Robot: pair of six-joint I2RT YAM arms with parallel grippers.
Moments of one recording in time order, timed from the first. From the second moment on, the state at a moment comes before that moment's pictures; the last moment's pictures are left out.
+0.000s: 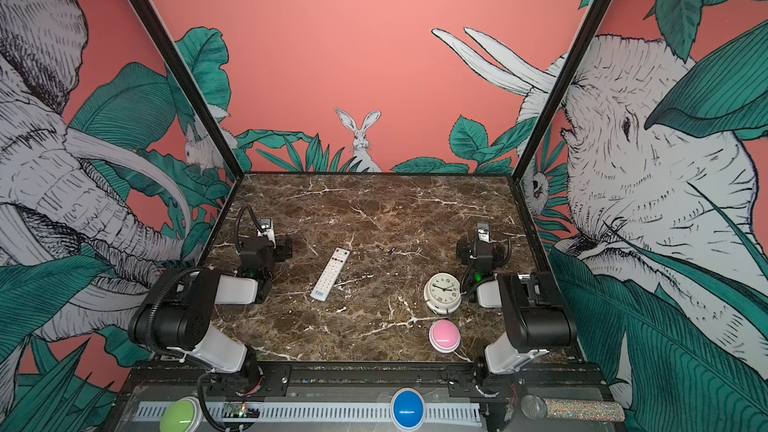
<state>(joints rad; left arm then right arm) -0.10 1.57 0.39 0.82 -0.29 0.11 0.07 1.57 0.36 0.82 0.36 -0.04</state>
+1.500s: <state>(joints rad) -0.10 1.24 0.87 -0.28 -0.20 -0.11 0.16 1.08 0.58 0.04 0.18 0.13</state>
